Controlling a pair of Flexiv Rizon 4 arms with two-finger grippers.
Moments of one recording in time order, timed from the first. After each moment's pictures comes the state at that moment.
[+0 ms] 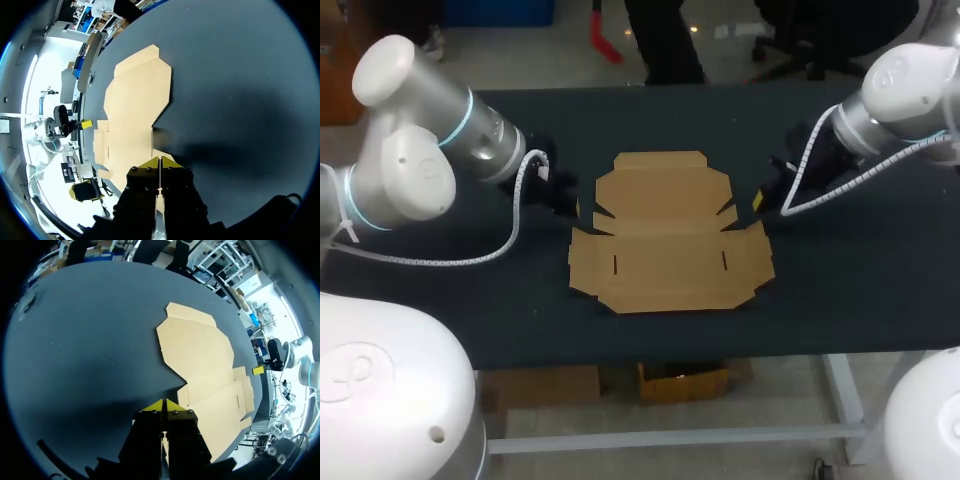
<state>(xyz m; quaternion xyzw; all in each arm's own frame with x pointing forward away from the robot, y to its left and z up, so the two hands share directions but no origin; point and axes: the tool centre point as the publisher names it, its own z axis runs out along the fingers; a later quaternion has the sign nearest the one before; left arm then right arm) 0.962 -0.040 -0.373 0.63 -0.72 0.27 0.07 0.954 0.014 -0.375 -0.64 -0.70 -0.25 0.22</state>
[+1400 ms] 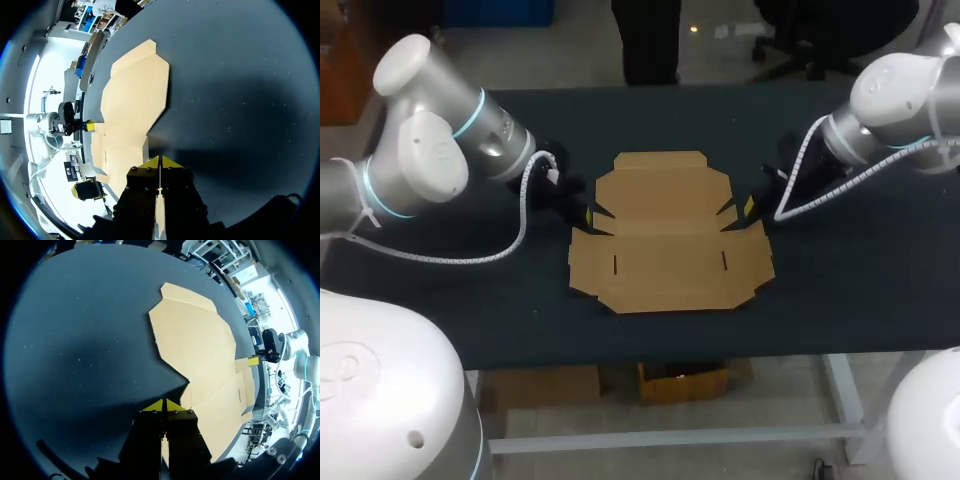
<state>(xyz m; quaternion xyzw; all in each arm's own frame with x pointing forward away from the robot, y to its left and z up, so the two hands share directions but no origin) 0.967 -0.057 -0.402 0.61 -0.74 0.25 0.13 0.966 0.024 -0.401 -0.63 -0.70 -0.26 0.24</state>
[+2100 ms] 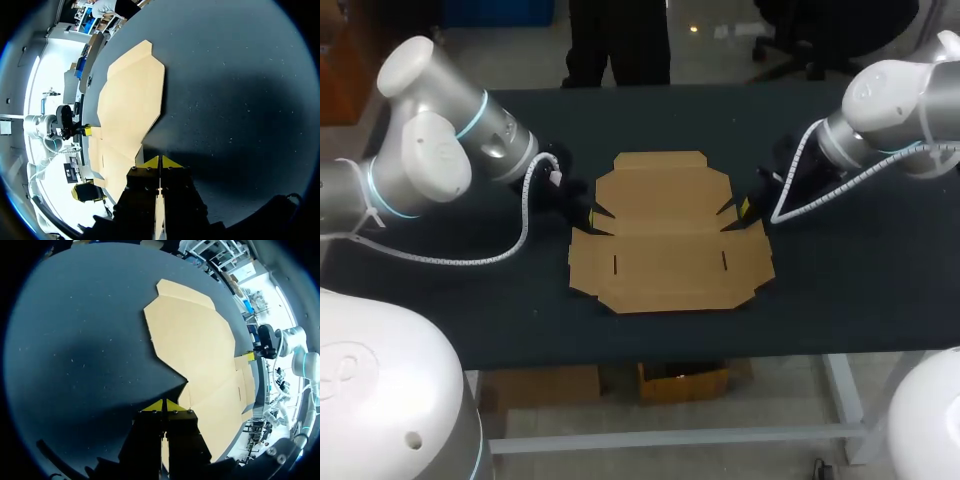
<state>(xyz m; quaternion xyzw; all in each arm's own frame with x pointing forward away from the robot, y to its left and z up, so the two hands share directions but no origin) 0.966 -0.061 -0.406 0.60 -0.75 0.25 0.14 0.974 0.030 -0.414 -0.63 -0.69 -0.26 0.24</state>
